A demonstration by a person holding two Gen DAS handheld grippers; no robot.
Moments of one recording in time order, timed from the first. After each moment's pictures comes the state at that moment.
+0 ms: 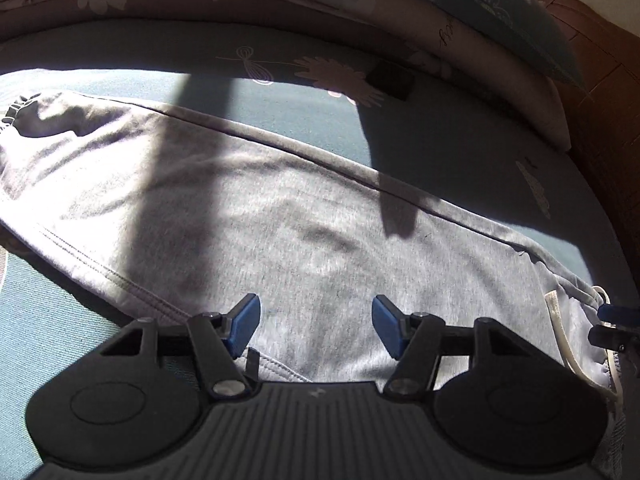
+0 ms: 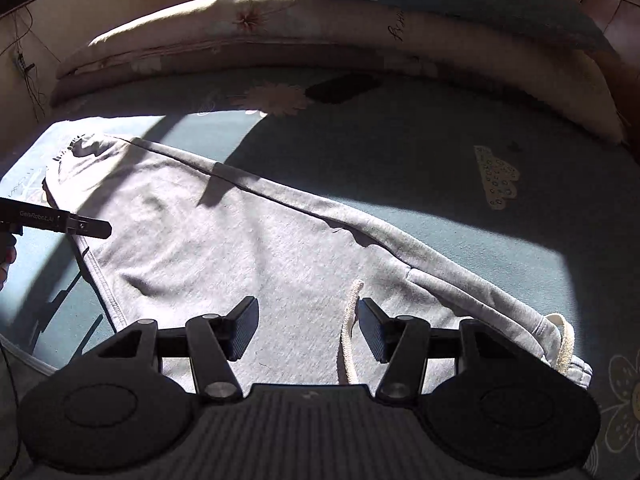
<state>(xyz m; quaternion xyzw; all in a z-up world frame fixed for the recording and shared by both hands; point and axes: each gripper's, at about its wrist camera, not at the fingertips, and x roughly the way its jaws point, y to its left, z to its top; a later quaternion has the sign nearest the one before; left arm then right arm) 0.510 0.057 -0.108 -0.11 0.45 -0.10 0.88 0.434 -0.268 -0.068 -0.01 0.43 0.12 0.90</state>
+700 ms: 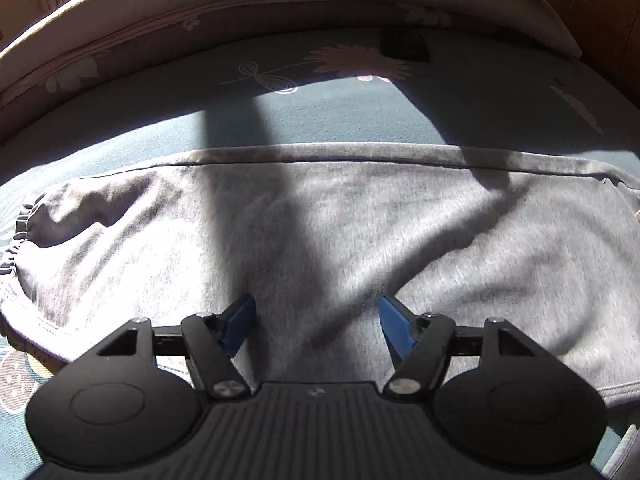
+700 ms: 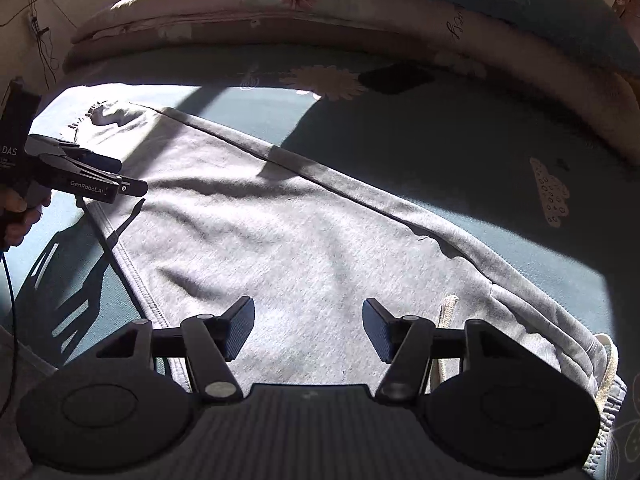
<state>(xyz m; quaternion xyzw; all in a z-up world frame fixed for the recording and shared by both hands) 0.548 0.094 -0.127 0.04 0.48 -0.10 0.87 0.449 -0.194 -0.077 -0.05 0.45 0.13 0.88</state>
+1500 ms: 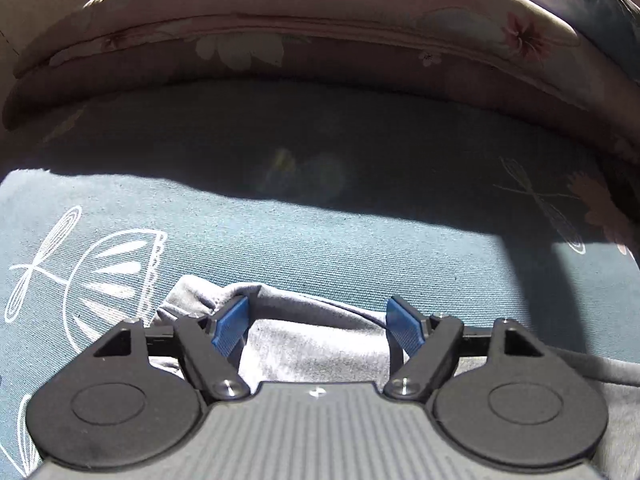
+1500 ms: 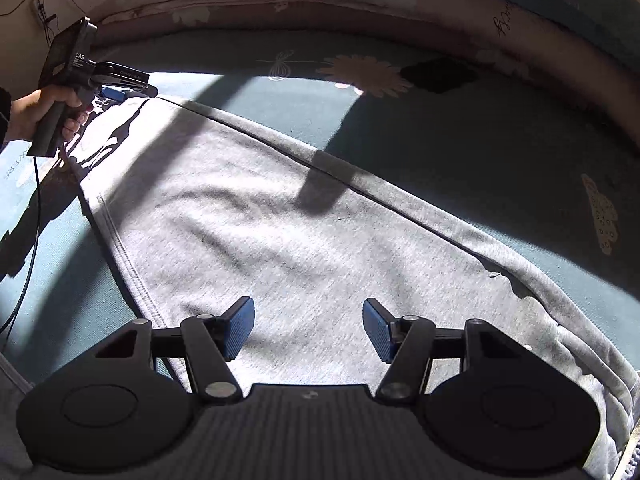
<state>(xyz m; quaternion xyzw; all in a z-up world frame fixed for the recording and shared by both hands) 0.703 0.257 -0.134 -0.03 0.43 0.05 0.90 0.490 -0.151 -0.095 -0.04 0.47 0.14 0.87</state>
